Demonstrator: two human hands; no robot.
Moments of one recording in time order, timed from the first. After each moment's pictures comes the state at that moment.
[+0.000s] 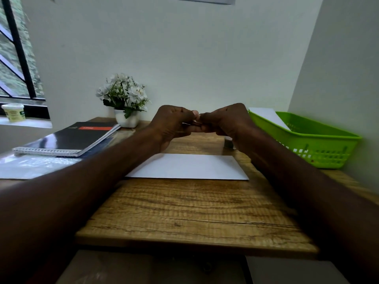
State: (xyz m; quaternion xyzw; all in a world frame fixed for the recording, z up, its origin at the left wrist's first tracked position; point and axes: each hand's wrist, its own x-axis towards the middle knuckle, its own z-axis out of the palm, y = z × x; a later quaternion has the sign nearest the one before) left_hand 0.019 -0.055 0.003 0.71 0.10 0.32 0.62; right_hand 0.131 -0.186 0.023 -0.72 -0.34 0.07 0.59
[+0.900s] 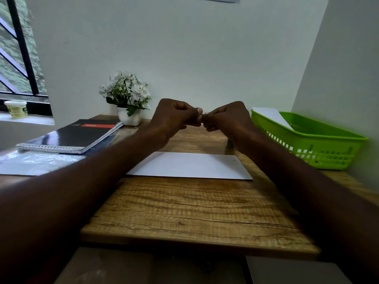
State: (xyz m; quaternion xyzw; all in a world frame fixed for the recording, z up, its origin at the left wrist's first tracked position) left_hand 0.011 -0.053 0.007 0.75 0.10 0.37 0.53; right_hand 0.129 -0.181 0.017 -0.74 -0.39 -0.01 0.55
